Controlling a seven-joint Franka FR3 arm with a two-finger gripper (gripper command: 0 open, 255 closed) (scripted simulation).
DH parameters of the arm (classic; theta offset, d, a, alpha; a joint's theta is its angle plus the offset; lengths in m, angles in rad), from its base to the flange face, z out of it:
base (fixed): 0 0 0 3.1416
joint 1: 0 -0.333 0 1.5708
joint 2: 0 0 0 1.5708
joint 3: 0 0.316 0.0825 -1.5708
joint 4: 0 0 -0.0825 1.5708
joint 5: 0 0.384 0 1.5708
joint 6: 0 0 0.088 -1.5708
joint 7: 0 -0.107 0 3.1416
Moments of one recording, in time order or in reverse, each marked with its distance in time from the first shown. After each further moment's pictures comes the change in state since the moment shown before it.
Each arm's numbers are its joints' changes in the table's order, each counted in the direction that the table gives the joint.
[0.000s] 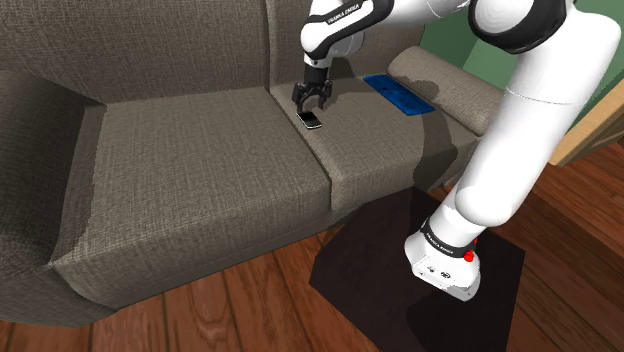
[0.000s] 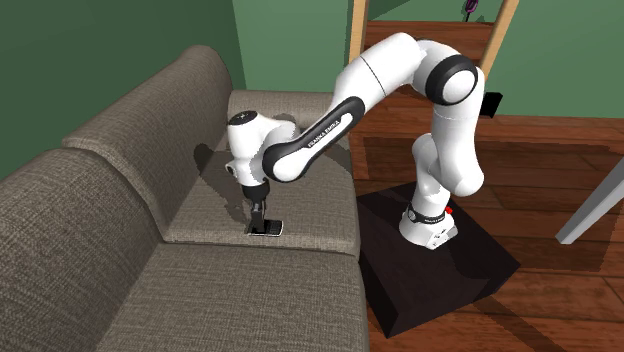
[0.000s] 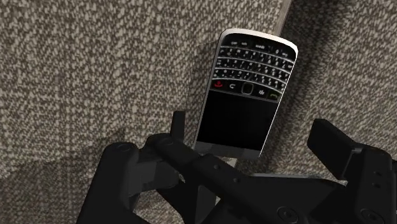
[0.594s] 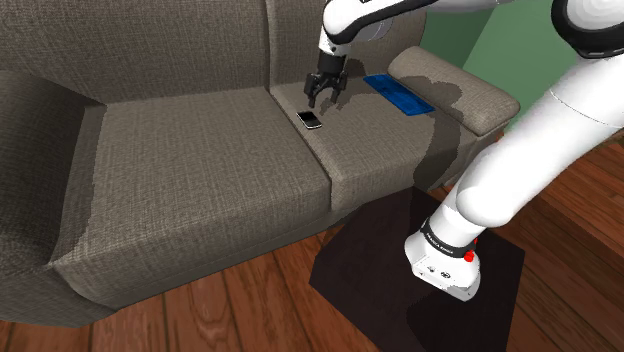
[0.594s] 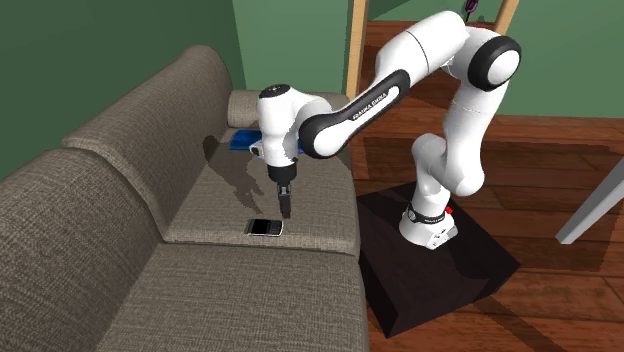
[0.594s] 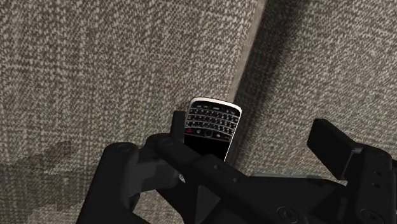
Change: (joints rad) arm -0.022 -0.293 0.019 0.191 -0.026 -0.086 -0.025
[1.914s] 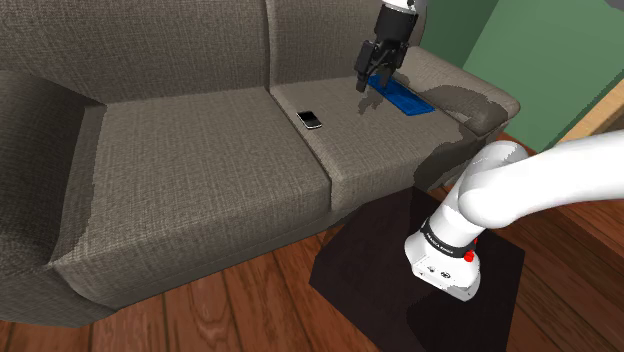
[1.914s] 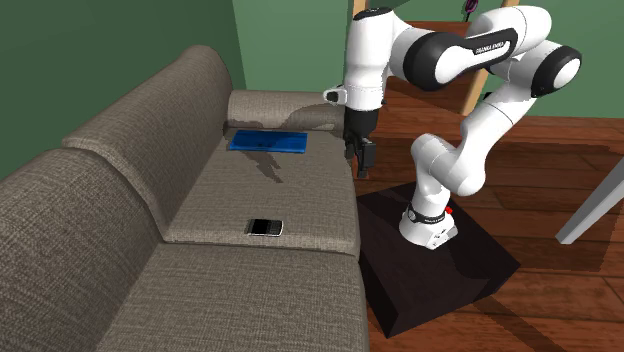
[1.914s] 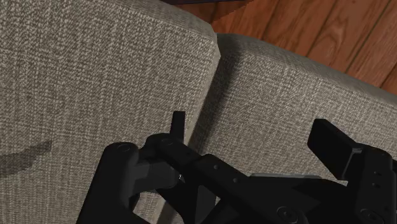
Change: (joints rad) arm -0.042 -0.635 0.068 0.179 0.009 -0.420 -0.059
